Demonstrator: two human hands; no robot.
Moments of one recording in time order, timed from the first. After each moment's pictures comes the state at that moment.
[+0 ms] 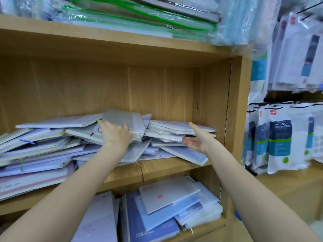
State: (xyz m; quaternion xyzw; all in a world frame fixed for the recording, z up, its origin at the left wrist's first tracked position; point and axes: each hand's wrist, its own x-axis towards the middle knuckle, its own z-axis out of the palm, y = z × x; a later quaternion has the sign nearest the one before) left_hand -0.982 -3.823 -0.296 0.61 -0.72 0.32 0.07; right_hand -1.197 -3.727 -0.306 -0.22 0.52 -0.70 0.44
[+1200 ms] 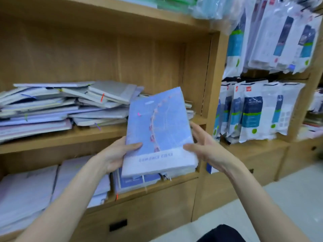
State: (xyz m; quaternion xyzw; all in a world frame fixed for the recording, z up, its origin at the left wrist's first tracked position) left_hand -0.944 -3.683 -0.406 0.22 -0.60 -0.72 0.27; right_hand -1.167 -3.541 -0.393 -0.58 0.47 -0.56 0.36
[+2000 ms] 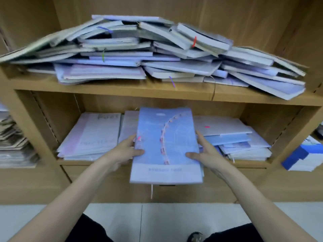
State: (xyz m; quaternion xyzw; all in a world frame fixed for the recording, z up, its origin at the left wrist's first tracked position) left_hand -0.792 -3.743 -0.545 0.47 -0.58 -0.58 0.32; right_hand -1.053 -3.694 -0.539 -0.55 0.58 -0.41 0.44
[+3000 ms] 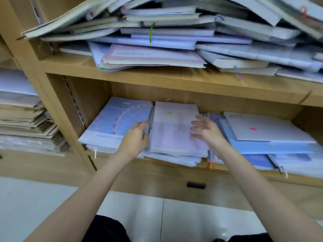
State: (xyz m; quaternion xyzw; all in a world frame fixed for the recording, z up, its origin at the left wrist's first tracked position) left_hand -0.717 -3.813 -0.580 0.61 -0.73 -0.17 0.27; right_hand -0.946 -3.827 -0.559 -0.46 0.57 -0.47 0.48
